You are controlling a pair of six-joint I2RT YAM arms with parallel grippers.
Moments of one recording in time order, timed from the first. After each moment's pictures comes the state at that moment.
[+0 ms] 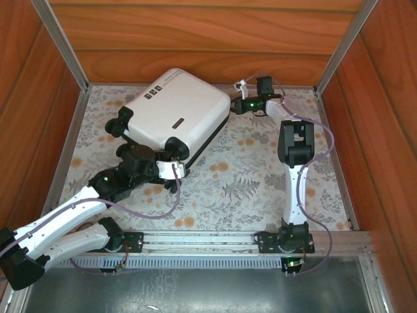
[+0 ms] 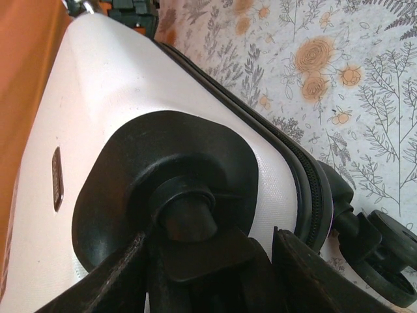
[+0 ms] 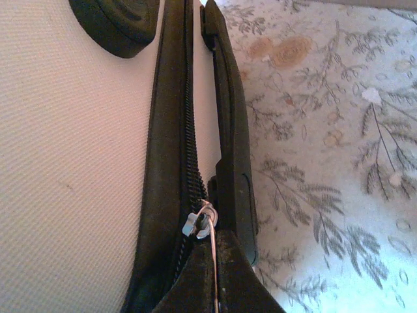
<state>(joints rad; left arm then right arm) -0.82 0.88 0.72 -0.44 -0.08 0.92 0.16 2.41 1.95 -0.39 -0.96 -0.13</state>
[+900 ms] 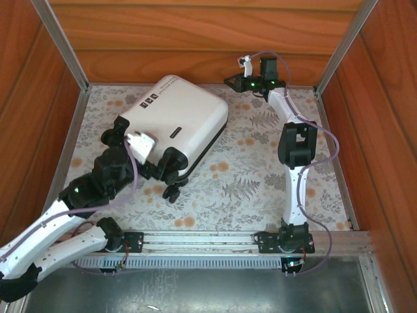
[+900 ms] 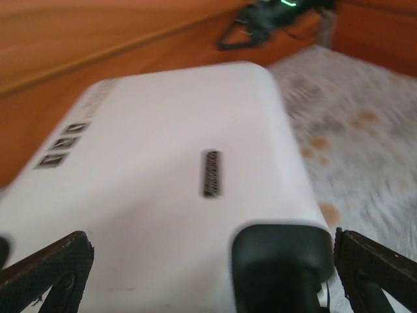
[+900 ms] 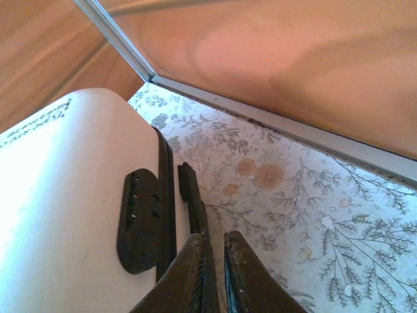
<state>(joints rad) -0.83 0.74 0.93 -0.56 -0.34 -0.08 0.18 2.36 2.16 -0.36 -0.86 0.05</state>
